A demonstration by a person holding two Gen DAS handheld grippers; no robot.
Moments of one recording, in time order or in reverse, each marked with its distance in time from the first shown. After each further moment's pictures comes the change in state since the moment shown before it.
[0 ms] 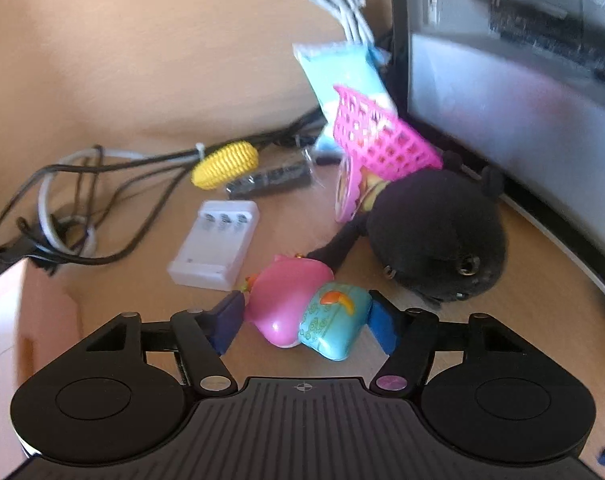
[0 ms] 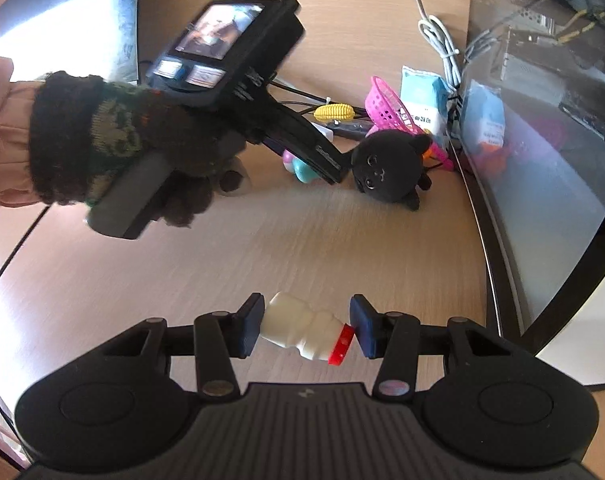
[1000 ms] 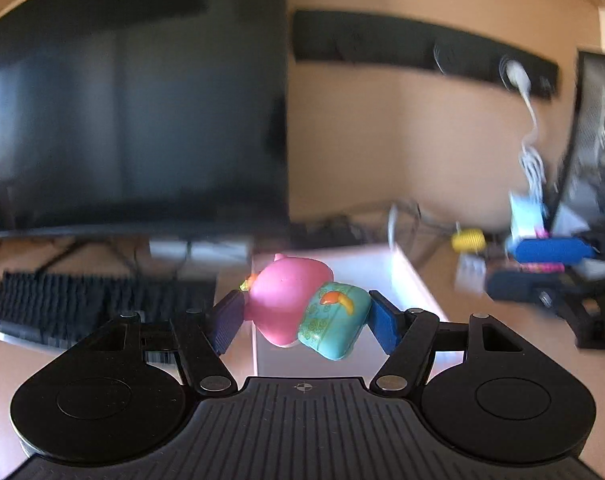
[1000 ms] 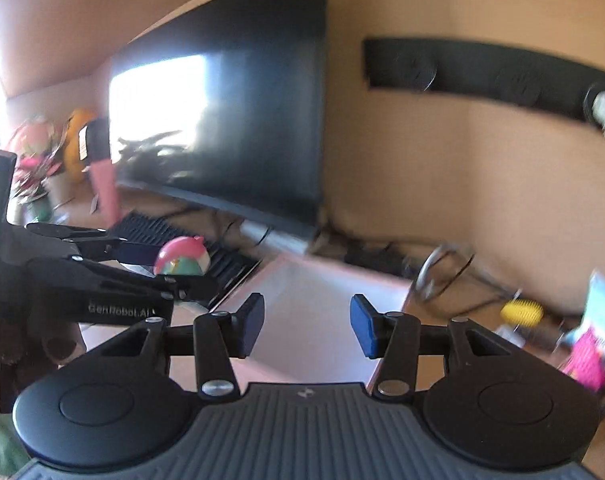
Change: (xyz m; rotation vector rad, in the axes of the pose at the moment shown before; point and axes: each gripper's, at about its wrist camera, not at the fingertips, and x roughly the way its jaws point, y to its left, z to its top) left arm -0.239 0.210 -0.071 -0.350 -0.220 0.283; right arm 0.002 0.148 0.185 -0.163 -0.226 0.300
